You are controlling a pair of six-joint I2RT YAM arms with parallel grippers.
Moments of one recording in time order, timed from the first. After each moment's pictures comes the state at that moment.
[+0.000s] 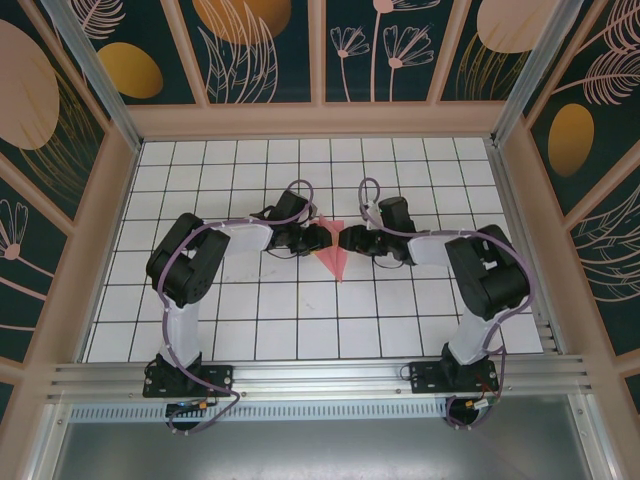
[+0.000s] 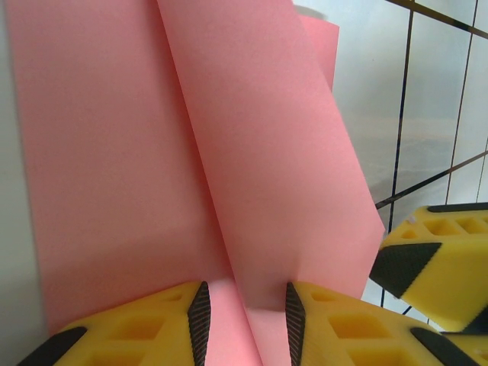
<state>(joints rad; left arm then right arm) -0.59 2.00 1.14 -0.08 0.45 -0.80 0.43 1.77 0.78 0.22 -0.60 0.58</state>
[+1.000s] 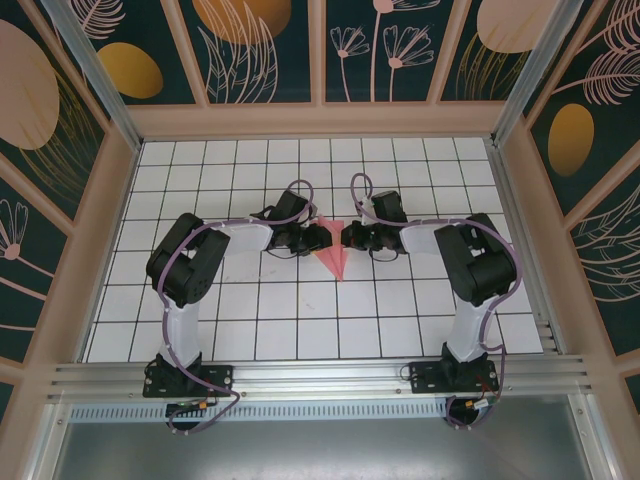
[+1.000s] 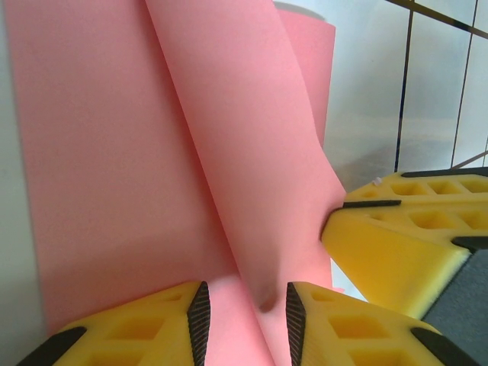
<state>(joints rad) -0.59 2.00 1.14 -0.08 0.45 -0.80 0.43 1.88 0.91 0.10 -0.55 0.52</state>
